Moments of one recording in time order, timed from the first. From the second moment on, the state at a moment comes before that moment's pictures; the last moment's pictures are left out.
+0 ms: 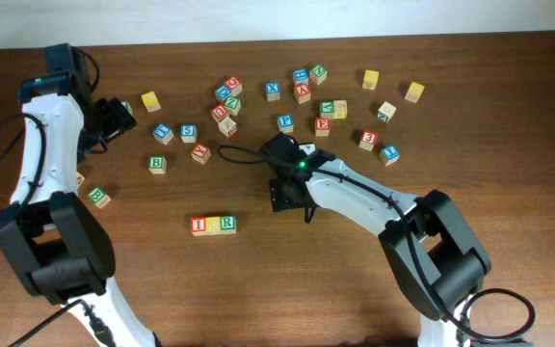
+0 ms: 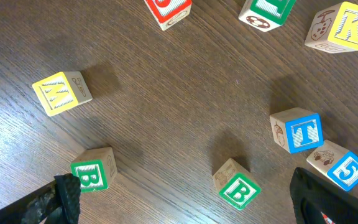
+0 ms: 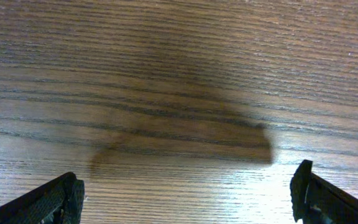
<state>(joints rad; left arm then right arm) 0.21 2.06 1.82 -1.10 -0.10 -0.43 0.64 2.00 1.33 -0.71 0.20 0.55</state>
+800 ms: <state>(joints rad) 0.21 2.06 1.82 -1.10 -0.10 -0.43 0.64 2.00 1.33 -0.70 0.30 0.54</state>
